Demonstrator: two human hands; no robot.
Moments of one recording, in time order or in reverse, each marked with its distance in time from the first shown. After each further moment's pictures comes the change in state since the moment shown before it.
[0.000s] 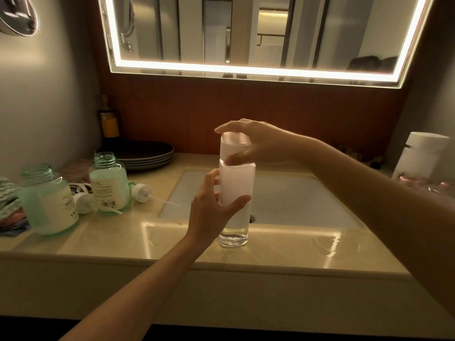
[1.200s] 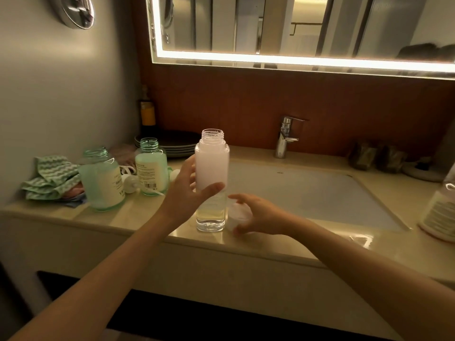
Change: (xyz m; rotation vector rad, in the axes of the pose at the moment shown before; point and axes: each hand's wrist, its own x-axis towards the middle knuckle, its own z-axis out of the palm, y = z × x) left_hand -0.001 -0.045 -0.107 -0.163 -0.112 -0.120; right_hand -0.015 0.009 0.152 0.161 -0.268 0.126
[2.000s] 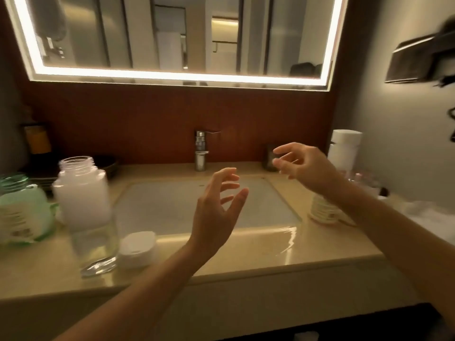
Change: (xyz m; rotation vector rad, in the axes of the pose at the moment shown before) left_hand -0.001 0.092 0.217 -0.139 -0.081 0.331; right_hand -0.161 0.106 -0.167 0.147 0.805 0.232
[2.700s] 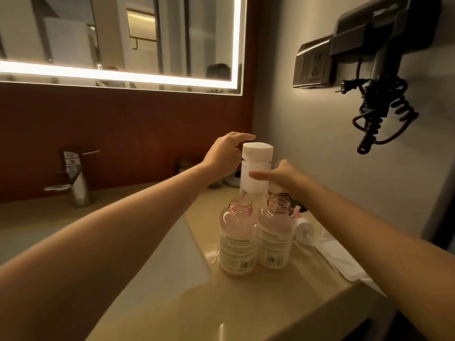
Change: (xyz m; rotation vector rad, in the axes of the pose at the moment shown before) left_hand 0.223 -0.021 0.259 0.173 -0.490 0.122; right_hand 0.100 0.181 -0.108 0.121 0.128 0.614
